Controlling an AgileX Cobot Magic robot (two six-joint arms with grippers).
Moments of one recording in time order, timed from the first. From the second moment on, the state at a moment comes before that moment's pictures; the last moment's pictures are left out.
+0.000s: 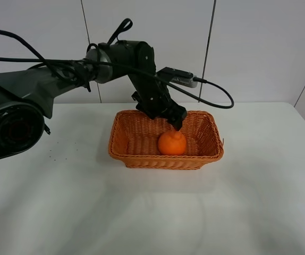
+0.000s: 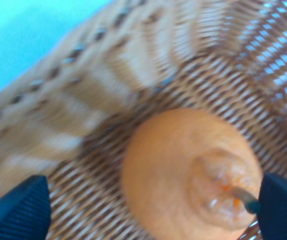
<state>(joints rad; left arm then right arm) -0.61 2.39 -2.15 -0.08 0.91 0.12 0.02 0.01 -0.50 0.01 1.02 0.03</state>
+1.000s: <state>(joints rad) -0.30 2.30 -2.27 0.02 1.04 0.05 0.02 0.01 -0.50 0.01 1.02 0.03</state>
